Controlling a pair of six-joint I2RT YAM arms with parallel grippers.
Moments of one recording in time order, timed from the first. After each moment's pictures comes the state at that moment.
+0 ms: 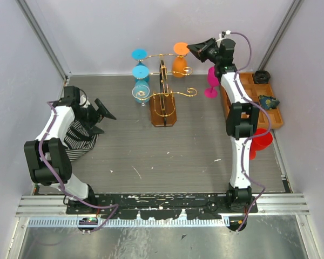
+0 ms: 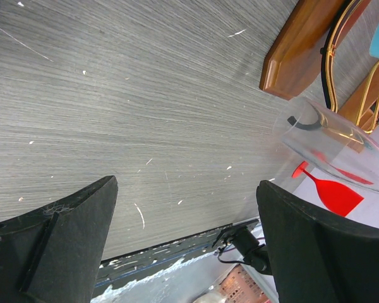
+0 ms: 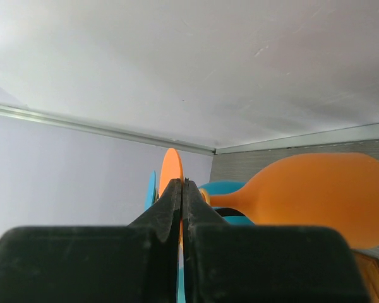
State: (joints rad) left arm 0.10 1.59 1.22 -0.81 0.50 -0.60; right arm 0.07 2.42 2.27 0.15 -0.59 1.21
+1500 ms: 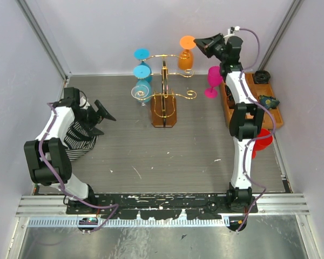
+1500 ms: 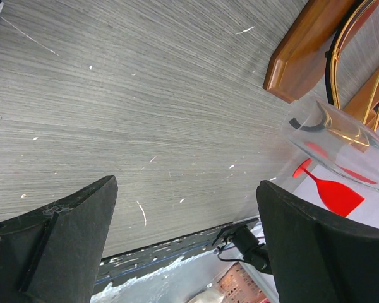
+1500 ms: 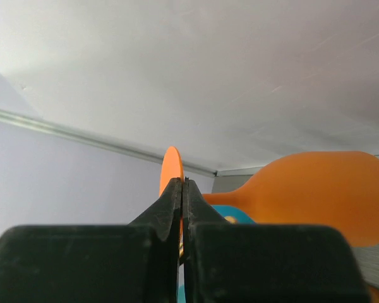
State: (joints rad) left arm 0.10 1.59 1.20 -0.82 0.50 -0.60; right arm 0.04 2.35 2.24 0.21 -0.54 1.21
